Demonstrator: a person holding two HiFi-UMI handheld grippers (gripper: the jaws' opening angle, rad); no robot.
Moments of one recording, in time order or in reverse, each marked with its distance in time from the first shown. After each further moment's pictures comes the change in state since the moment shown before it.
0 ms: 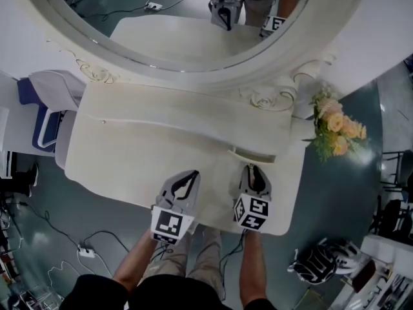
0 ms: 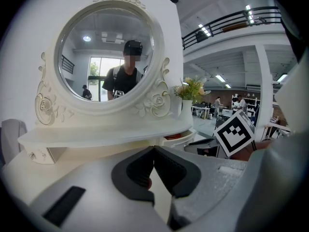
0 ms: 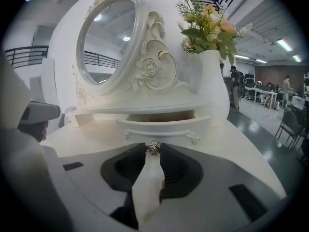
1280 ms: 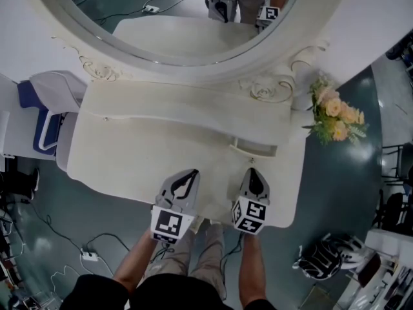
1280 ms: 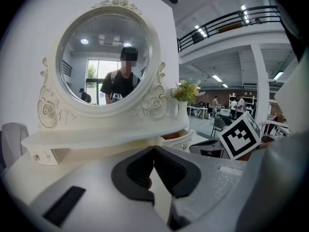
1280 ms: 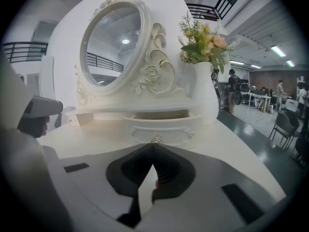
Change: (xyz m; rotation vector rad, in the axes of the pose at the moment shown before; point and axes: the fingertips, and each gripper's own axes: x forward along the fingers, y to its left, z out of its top) left arm -0.024 -0.005 -0.004 0.026 -0.021 -0.014; right arm -0.033 0.012 -0.012 -0.011 -0.051 -0.063
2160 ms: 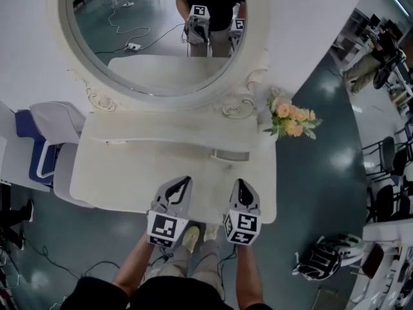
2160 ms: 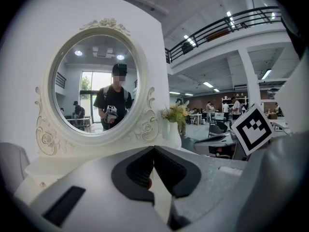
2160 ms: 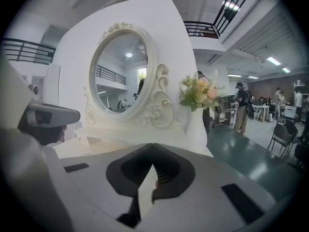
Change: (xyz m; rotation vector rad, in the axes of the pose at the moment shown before) left arm -0.048 -0.027 0.082 0.078 -0.117 -0.053; right arm -0.099 0.012 0.089 -0.020 -0.155 -0.009
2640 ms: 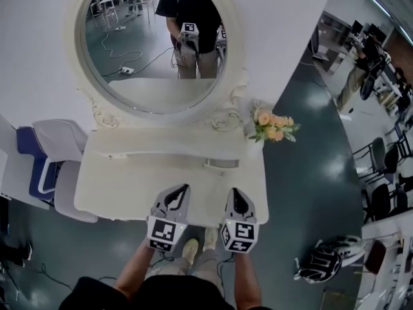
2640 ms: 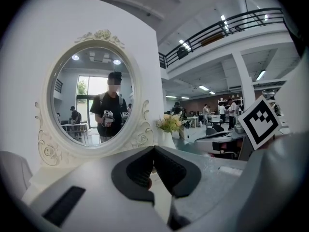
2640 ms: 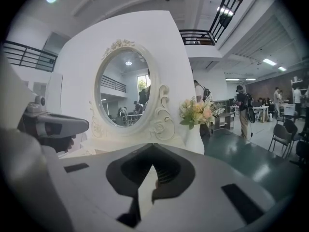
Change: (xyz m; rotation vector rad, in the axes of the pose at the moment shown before) left arm -0.038 -0.019 0.044 0.028 -0.048 -0.033; right arm -0.063 0.016 0.050 0.025 -0.086 0.002
